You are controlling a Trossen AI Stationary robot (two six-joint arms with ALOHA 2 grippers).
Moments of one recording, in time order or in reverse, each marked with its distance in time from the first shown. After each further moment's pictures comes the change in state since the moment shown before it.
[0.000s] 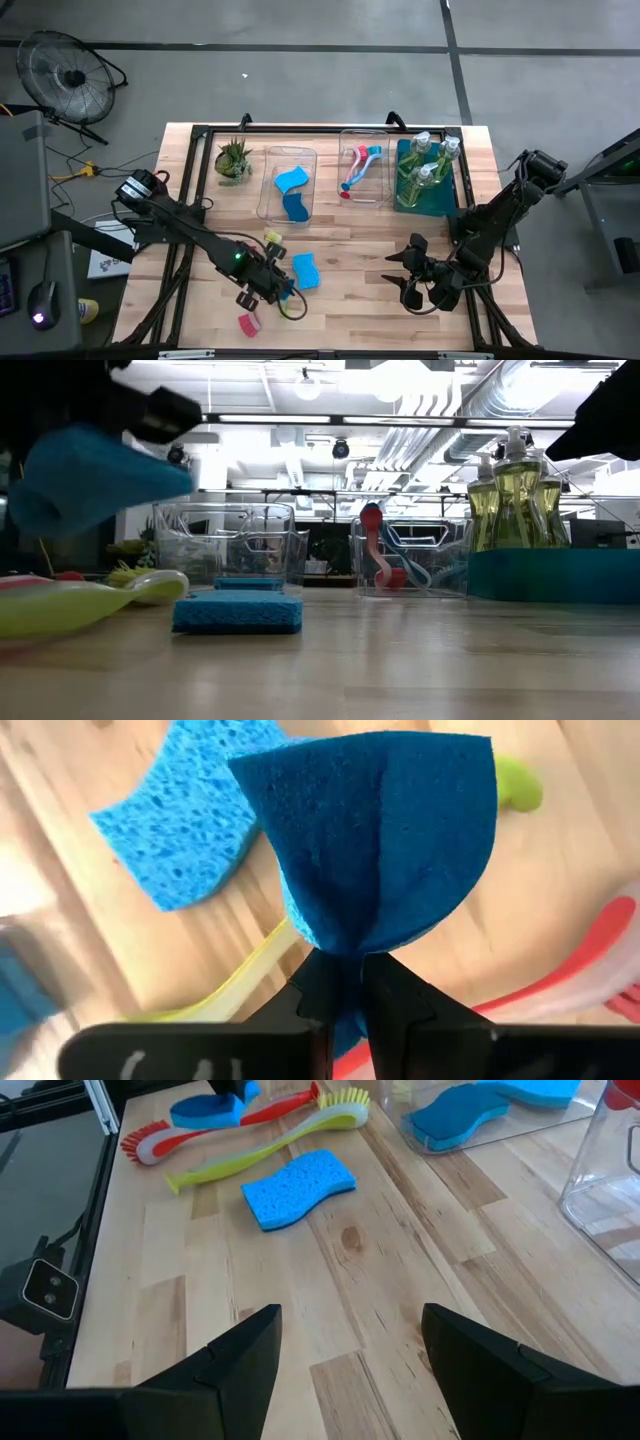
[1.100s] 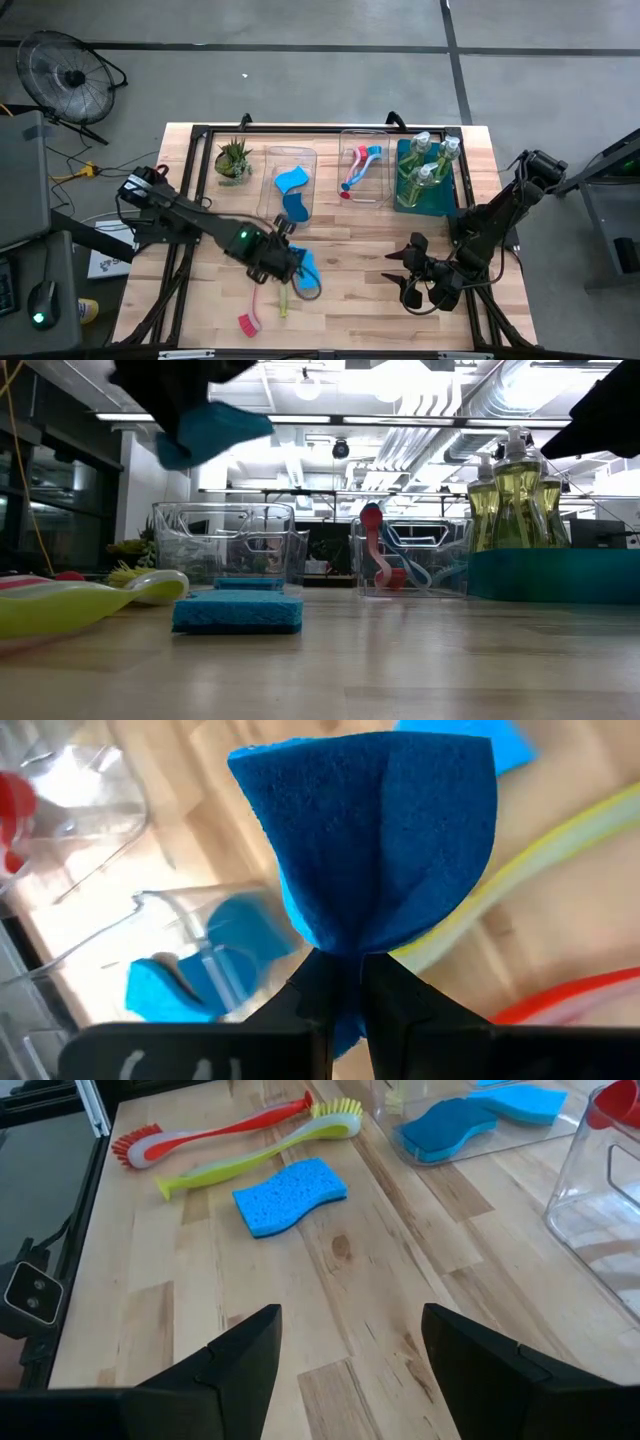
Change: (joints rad) left arm 0.125 -0.001 0.243 -0.305 -0.251 0.217; right arm 0.000 0.000 0.000 -0.006 0.028 -0.023
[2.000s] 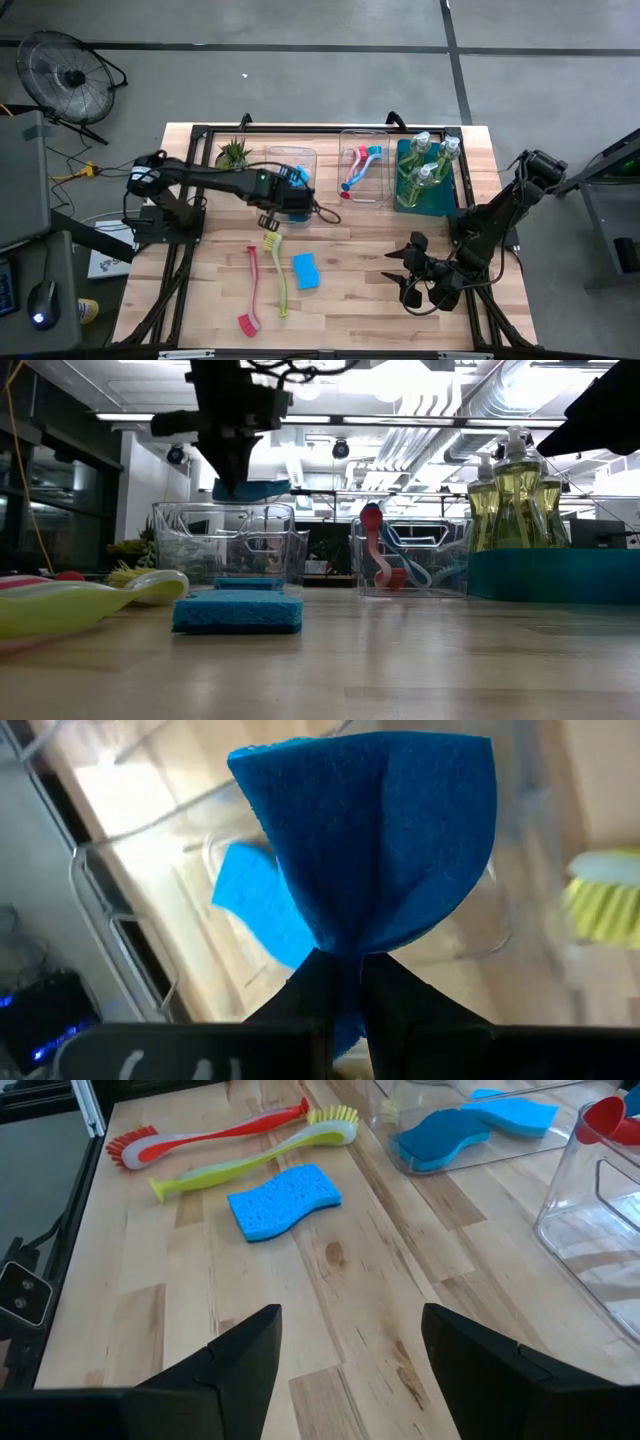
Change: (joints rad) left arm 0.410 0.000 0.000 -0.053 -0.026 0.256; right arm 0.000 0.000 0.000 0.000 0.021 -0.027
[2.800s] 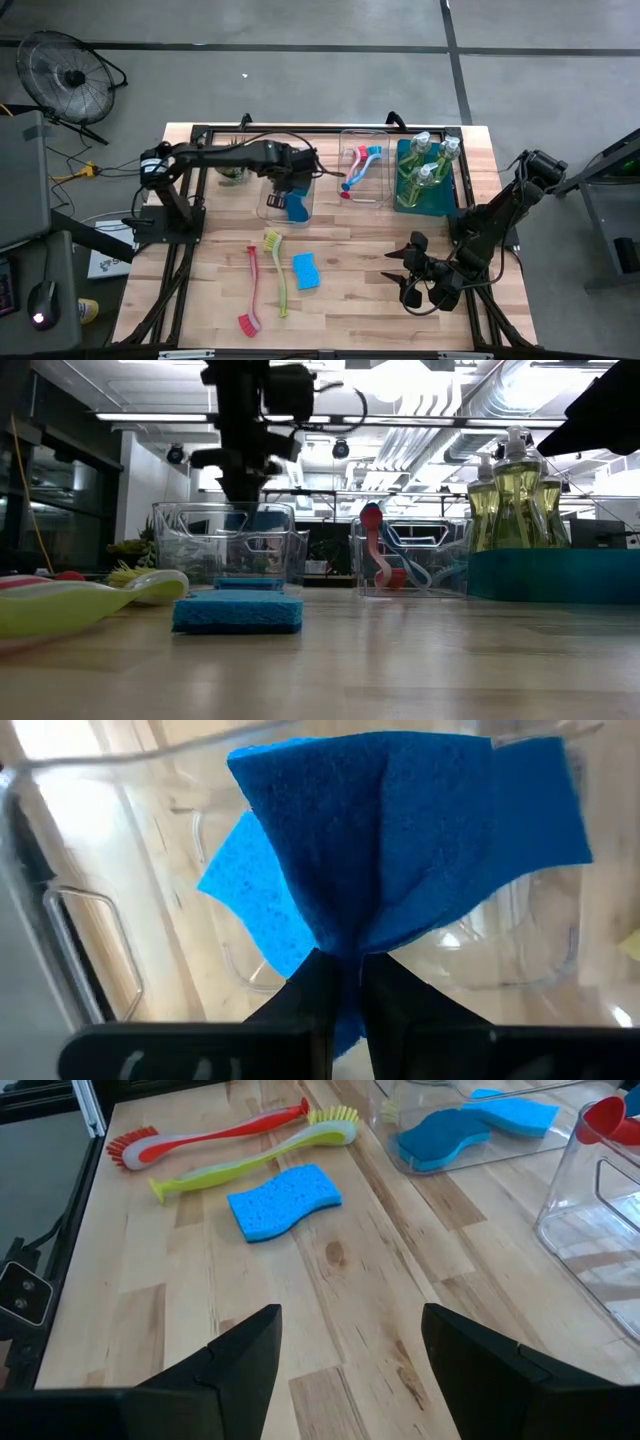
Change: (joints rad) left arm 0.270 0.064 -0.005 0.089 0.211 0.078; right arm 0.000 0.000 0.000 0.000 0.000 0.000
